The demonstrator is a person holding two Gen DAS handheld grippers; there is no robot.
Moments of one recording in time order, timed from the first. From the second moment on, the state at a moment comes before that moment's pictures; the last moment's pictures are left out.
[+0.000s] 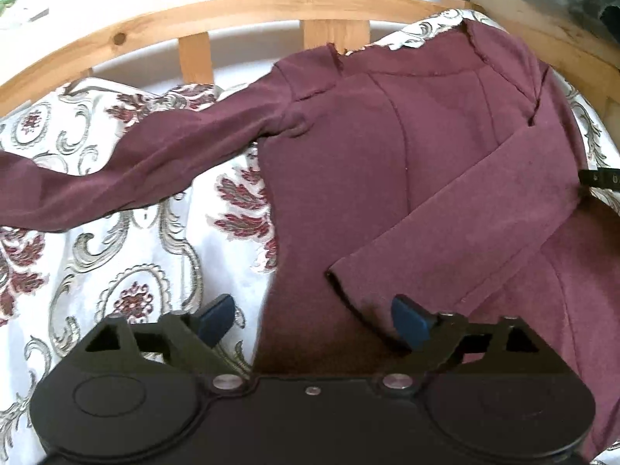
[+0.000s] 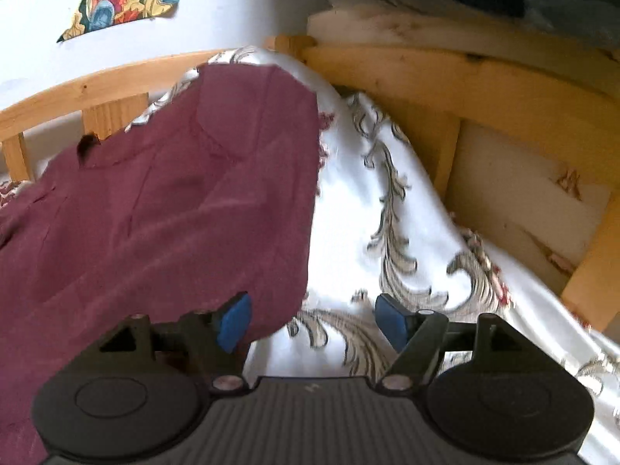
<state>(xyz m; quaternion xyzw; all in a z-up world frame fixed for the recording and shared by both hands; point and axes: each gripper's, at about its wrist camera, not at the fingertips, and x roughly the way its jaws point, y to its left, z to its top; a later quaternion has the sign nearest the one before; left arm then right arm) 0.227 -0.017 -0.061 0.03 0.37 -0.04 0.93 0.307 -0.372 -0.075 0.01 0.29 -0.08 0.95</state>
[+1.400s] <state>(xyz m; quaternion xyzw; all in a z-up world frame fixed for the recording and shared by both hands) 0.320 0.260 0.016 -0.01 0.24 0.24 0.94 0.196 -0.218 -0.099 0.03 0.27 0.11 0.96</state>
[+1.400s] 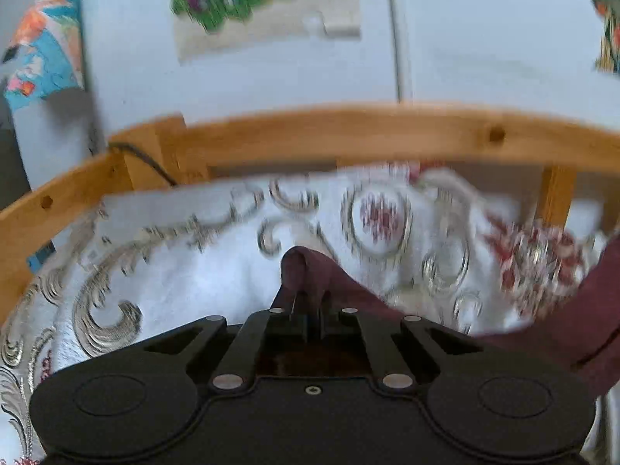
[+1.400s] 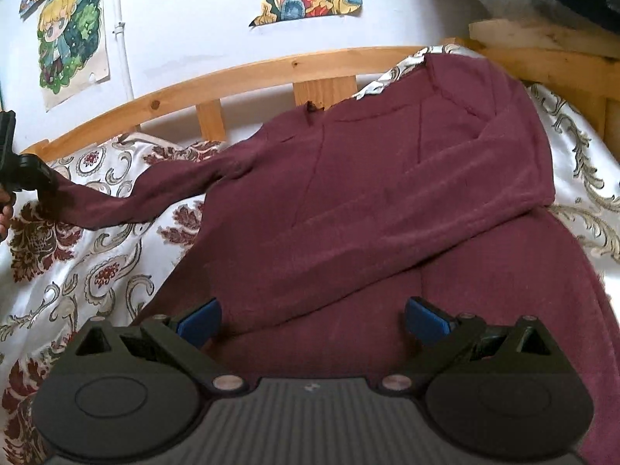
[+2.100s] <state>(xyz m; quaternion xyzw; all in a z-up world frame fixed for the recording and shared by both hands) 0.227 0.056 0.152 0.07 0.02 -0.03 1.00 0.183 -0.239 -0.059 0.05 0.21 0.10 0.97</state>
